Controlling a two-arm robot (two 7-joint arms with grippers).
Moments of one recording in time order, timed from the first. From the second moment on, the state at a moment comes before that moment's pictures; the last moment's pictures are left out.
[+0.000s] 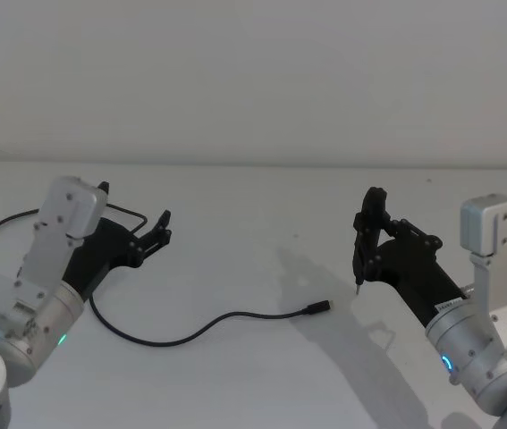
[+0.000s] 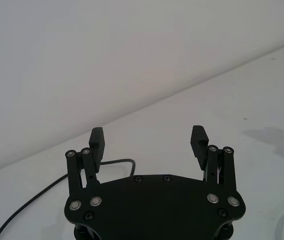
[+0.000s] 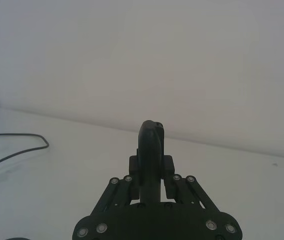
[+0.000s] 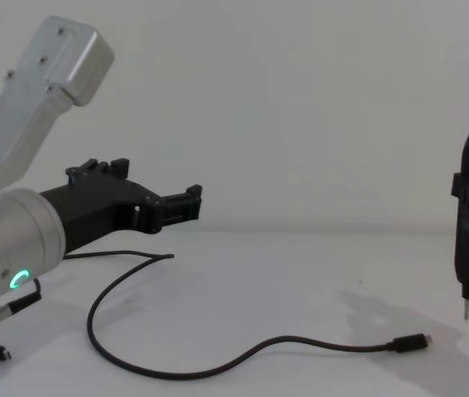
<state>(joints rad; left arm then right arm) -0.25 0.38 0.46 -1.62 -0.20 0.02 -0.03 -0.01 0.34 -0.23 -1.77 0.29 0.03 0.07</state>
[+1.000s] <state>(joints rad) -0.24 0.38 0.45 -1.63 -0.20 0.01 -0.01 -0.01 0.34 -0.23 -1.77 0.29 0.03 0.07</state>
